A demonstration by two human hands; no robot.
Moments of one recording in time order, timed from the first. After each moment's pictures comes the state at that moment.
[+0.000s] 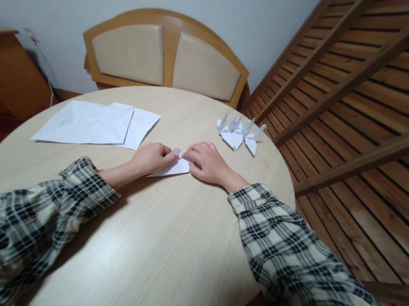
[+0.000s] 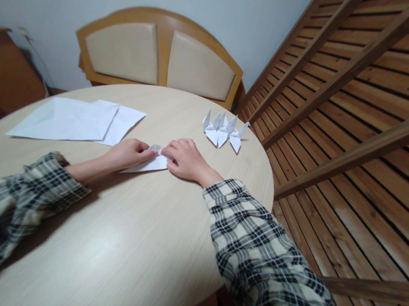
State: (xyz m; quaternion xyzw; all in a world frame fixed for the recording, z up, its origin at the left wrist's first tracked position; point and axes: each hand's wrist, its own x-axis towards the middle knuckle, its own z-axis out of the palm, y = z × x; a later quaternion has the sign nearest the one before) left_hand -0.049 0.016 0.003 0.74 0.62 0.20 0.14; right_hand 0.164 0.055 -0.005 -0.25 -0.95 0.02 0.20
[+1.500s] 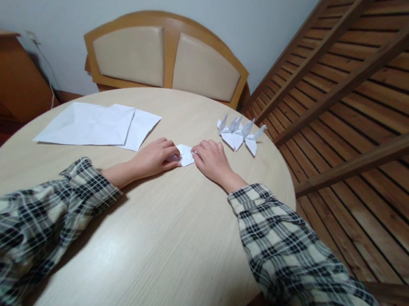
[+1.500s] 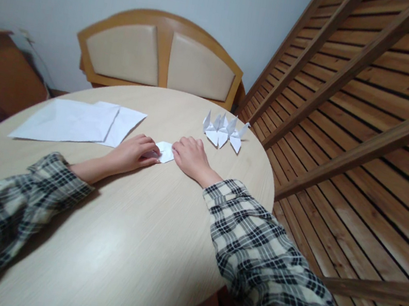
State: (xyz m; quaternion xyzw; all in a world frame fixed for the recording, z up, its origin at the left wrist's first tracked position) left_hand -0.066 0.024 -0.007 0.89 0.41 0.21 -0.02; right_hand 0.162 0.058 -0.010 -0.38 -0.90 -0.09 0.18
